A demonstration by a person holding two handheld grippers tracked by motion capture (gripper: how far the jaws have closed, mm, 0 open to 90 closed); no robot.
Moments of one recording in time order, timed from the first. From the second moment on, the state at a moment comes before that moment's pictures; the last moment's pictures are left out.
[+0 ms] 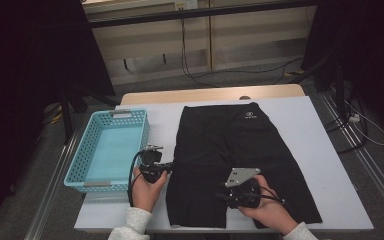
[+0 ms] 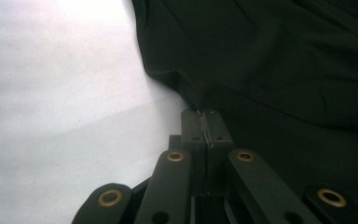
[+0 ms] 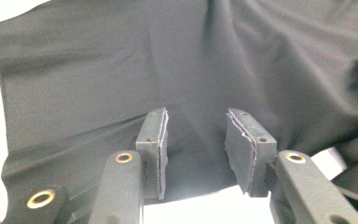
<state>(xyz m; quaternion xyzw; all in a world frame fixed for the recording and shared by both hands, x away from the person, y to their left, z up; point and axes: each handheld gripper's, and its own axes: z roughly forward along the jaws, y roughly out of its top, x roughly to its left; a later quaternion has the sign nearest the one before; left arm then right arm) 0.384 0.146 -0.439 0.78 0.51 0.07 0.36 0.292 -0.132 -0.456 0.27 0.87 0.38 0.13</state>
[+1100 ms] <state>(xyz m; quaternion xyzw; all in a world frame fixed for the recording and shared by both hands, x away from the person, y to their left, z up) 0.373 0.147 -0.438 0.78 0.50 0.06 0.36 0.293 -0.120 -0.455 0.25 0.88 0.39 0.12</state>
